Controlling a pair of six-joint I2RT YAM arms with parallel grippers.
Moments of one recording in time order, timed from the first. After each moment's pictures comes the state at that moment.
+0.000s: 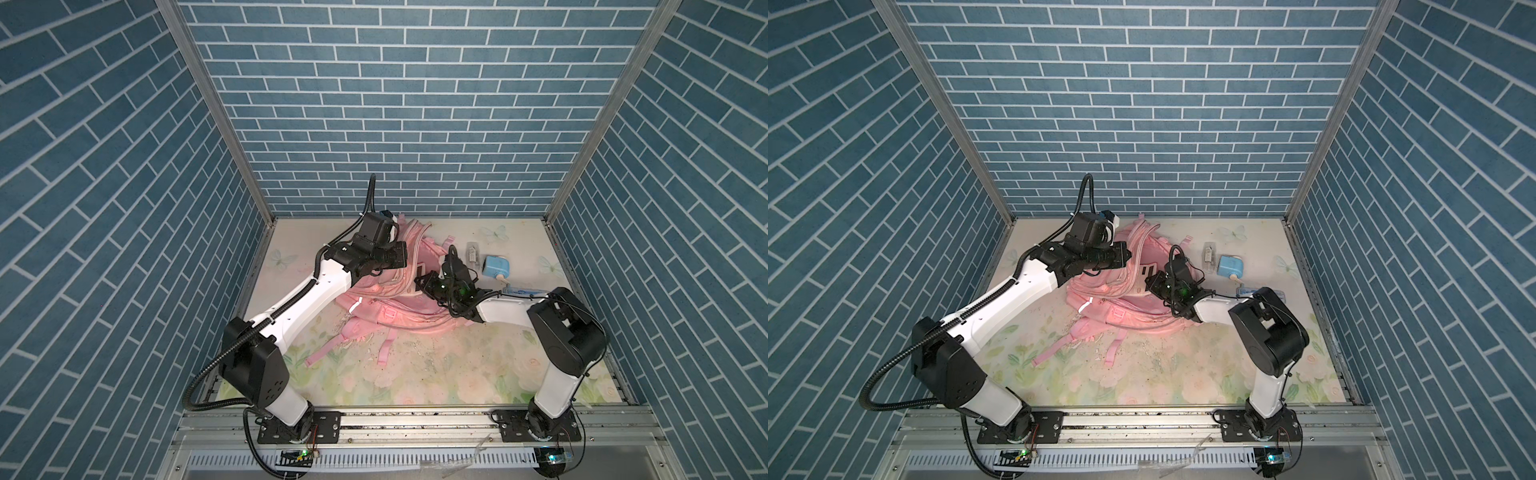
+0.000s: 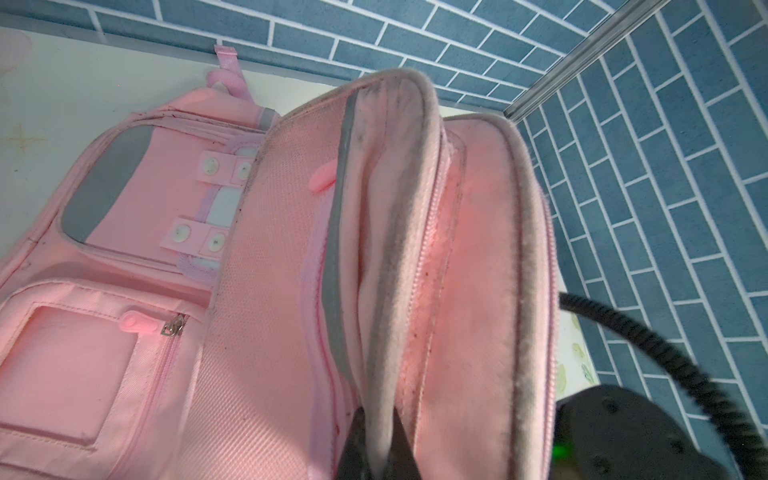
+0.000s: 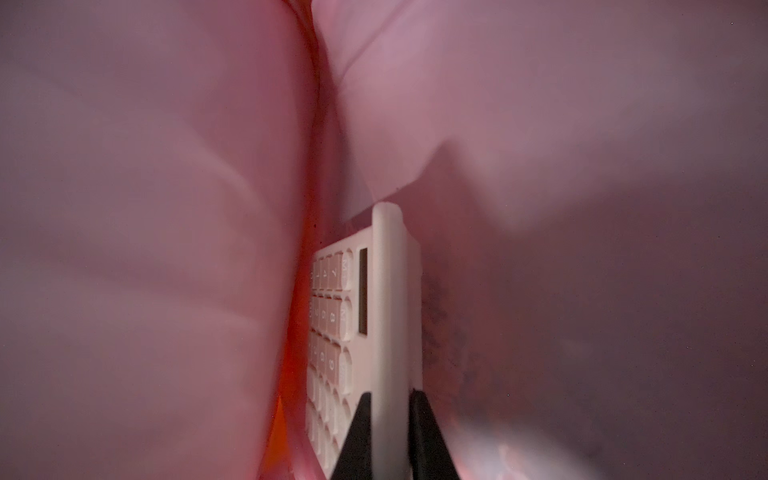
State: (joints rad) left arm -0.58 1.58 1.46 -0.55 0.13 -0.56; right arm 0.72 1.84 0.93 0.38 -0.14 1.13
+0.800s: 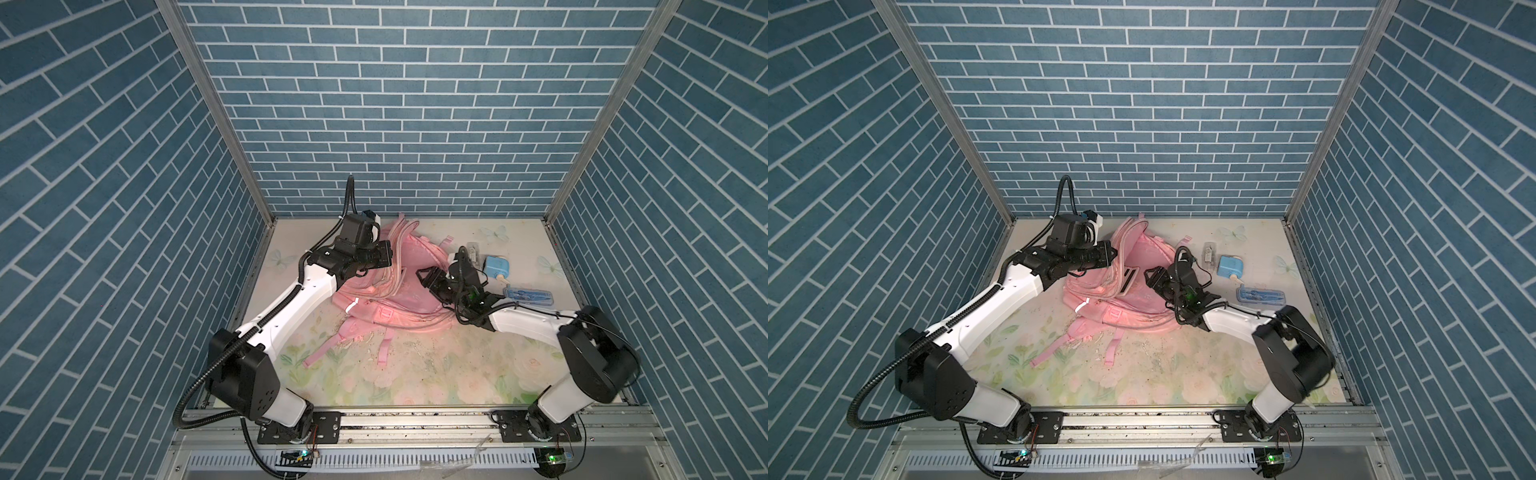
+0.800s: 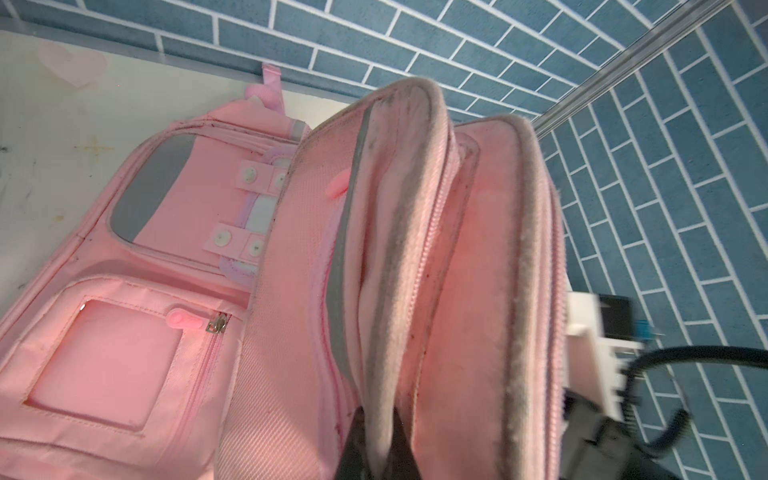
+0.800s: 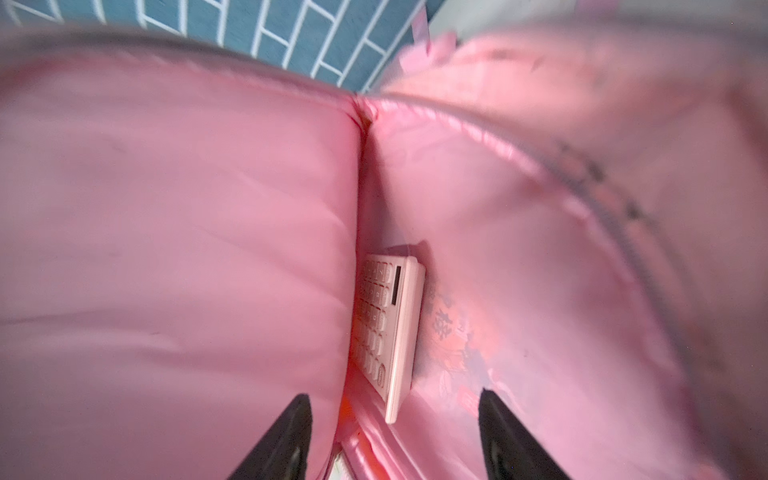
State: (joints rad) left arm -0.46 1.50 1.33 -0.50 0.17 -0.51; right arm 0.68 1.48 0.80 0.26 -0.04 1.10
